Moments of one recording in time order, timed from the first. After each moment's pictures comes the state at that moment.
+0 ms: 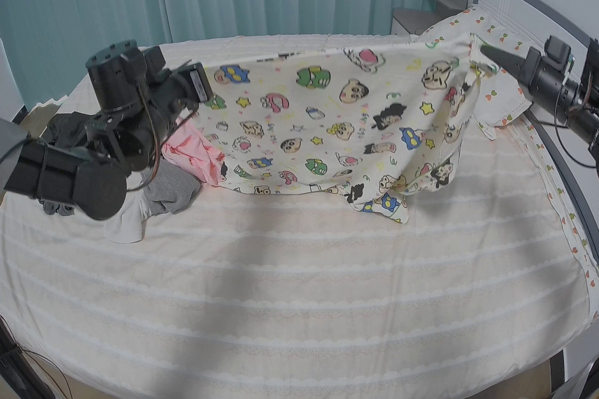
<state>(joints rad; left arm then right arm) -0.35 1.86 -1.07 -0.92 0.28 -0.14 0.04 1.61 -1.00 -0.76 0.55 0.46</state>
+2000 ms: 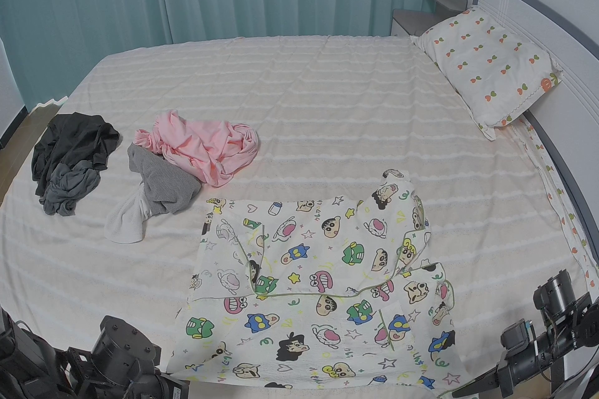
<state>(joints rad) -0.72 1.61 -0.02 -0.59 0.13 -0.45 0.20 1.58 -0.08 -0.23 0.77 -0.09</state>
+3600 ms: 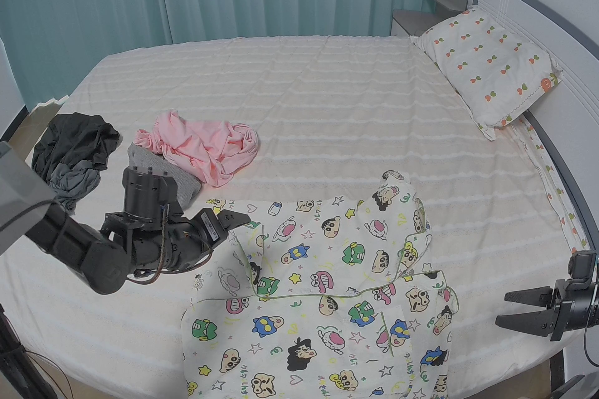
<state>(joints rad) -0.35 1.95 -0.76 -0.62 -0.15 -0.84 -0.03 1.05 -0.24 -0.22 0.83 0.08</state>
